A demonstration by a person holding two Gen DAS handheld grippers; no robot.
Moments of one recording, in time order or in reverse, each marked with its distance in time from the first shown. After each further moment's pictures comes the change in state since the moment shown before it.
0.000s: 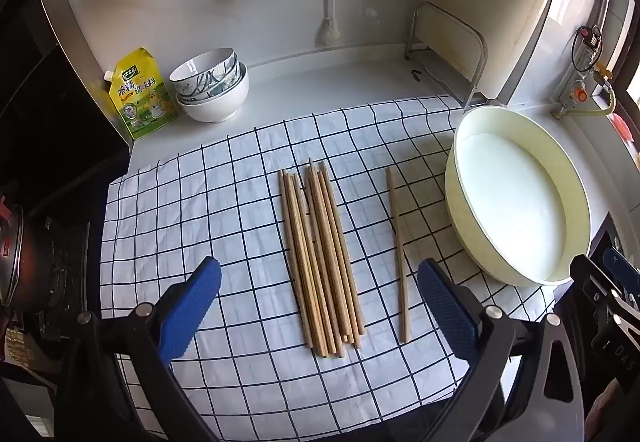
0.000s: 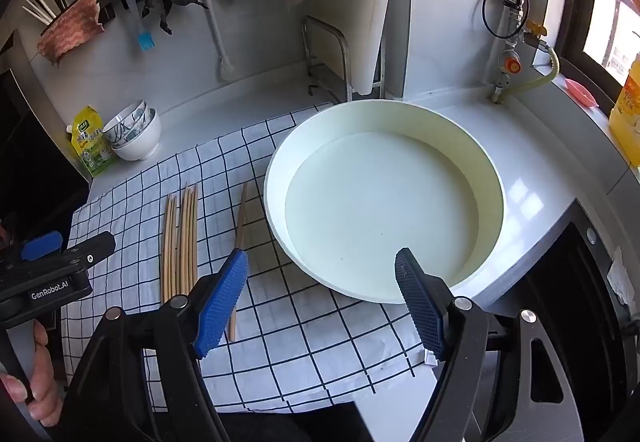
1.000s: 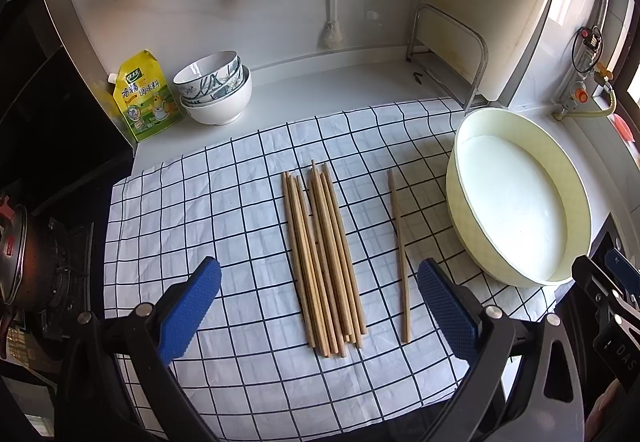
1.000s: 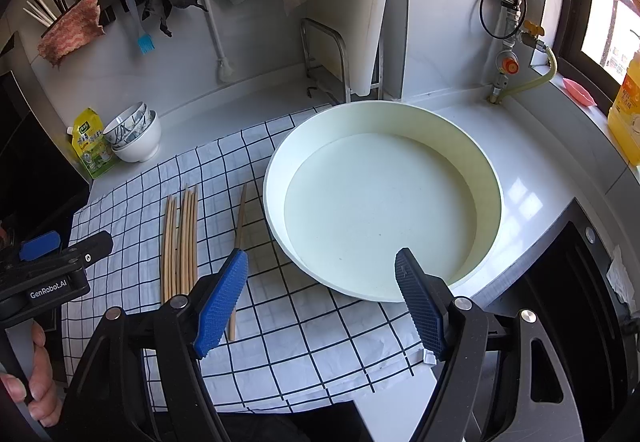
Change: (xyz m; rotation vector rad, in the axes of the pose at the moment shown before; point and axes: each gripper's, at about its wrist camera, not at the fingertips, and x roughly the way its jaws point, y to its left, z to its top) left arm -0.002 0.003 0.001 -0.001 -0.004 0.007; right arm -0.003 0.000 0.000 0.003 -0.003 0.004
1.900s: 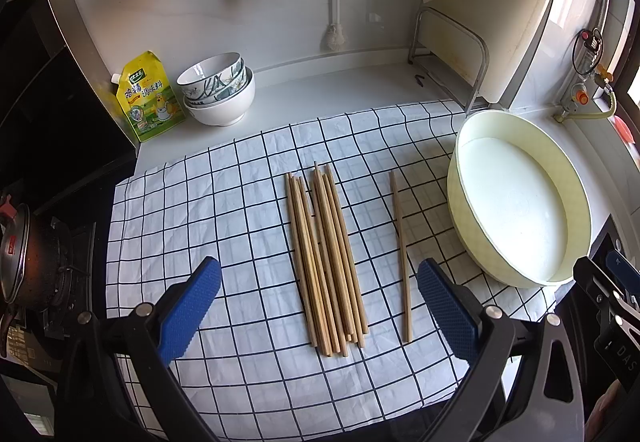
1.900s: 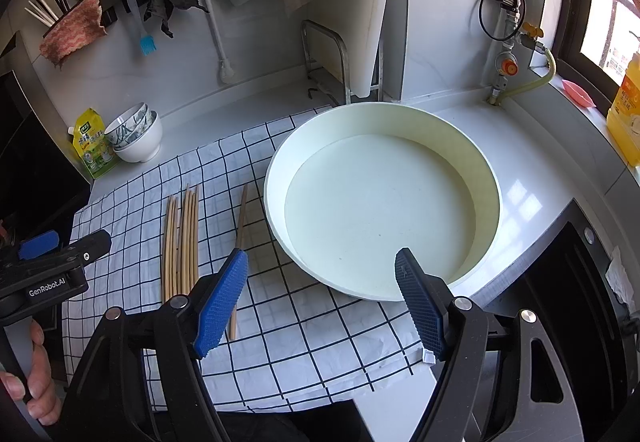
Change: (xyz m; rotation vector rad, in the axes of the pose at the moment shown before) left arm -0.002 -0.001 0.000 0.001 -0.005 0.004; right arm -0.002 0.001 -0.001 -0.001 -0.004 -0.002
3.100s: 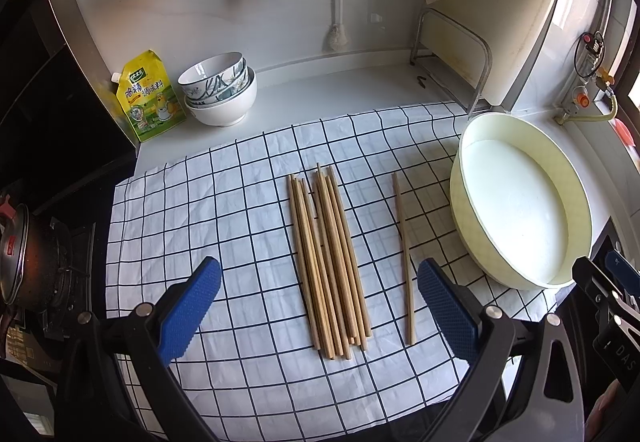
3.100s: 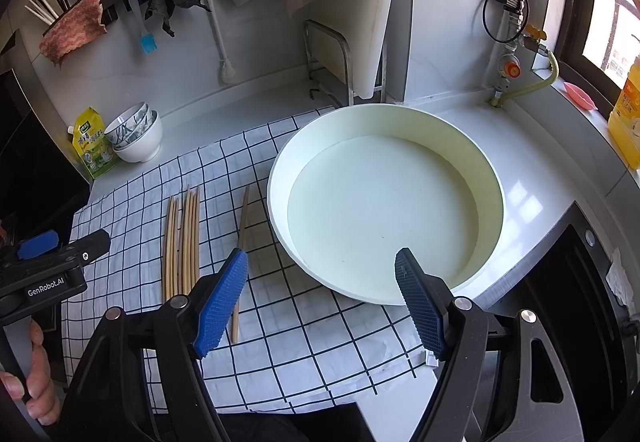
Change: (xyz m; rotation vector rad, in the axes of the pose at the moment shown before) left arm -0.005 0.006 0.002 -0.001 0.000 -0.001; right arm 0.001 0.004 0.005 -0.008 -0.001 -0.002
